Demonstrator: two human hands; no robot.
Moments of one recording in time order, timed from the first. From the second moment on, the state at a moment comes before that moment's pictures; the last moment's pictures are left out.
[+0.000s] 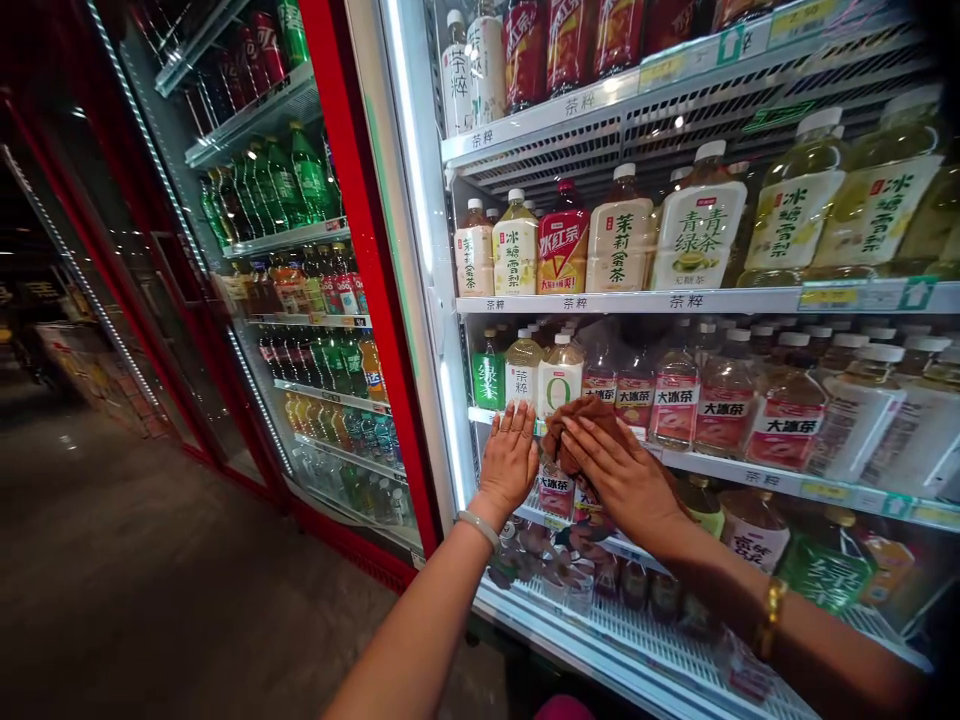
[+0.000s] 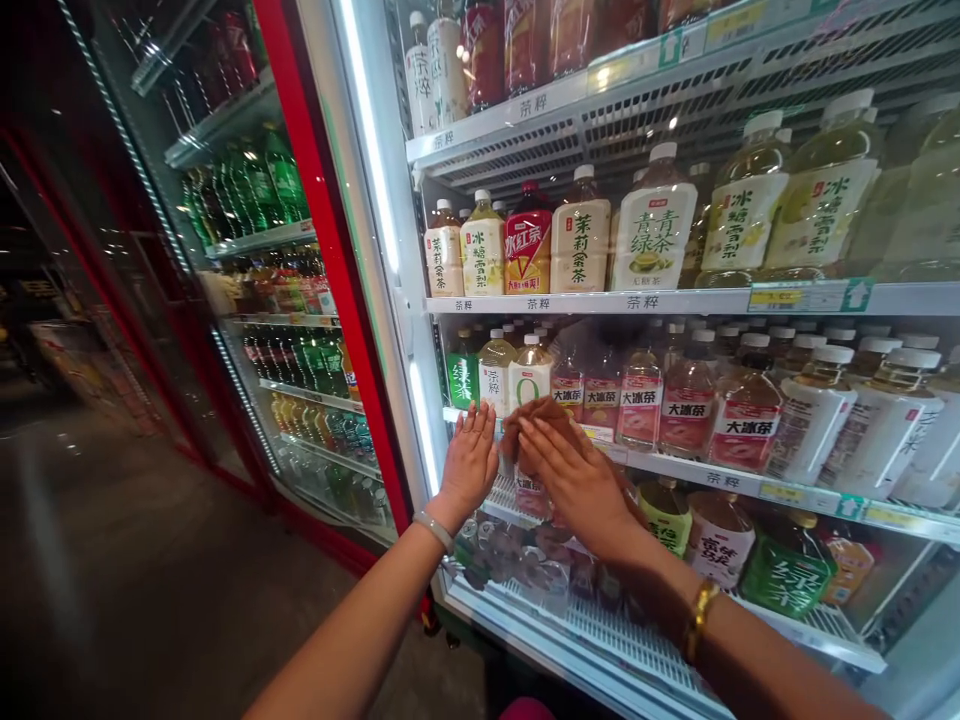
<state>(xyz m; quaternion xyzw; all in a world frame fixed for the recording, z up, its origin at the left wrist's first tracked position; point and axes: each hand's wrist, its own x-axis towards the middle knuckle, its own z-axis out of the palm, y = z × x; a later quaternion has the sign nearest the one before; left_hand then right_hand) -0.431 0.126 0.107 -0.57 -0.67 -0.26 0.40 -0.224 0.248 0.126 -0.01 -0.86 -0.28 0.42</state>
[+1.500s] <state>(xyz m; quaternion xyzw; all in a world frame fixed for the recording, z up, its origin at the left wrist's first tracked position) -0.482 0.089 0.127 -0.52 -0.71 -0.31 0.36 -0.312 0.222 0.138 0.08 -0.86 -0.26 0.43</state>
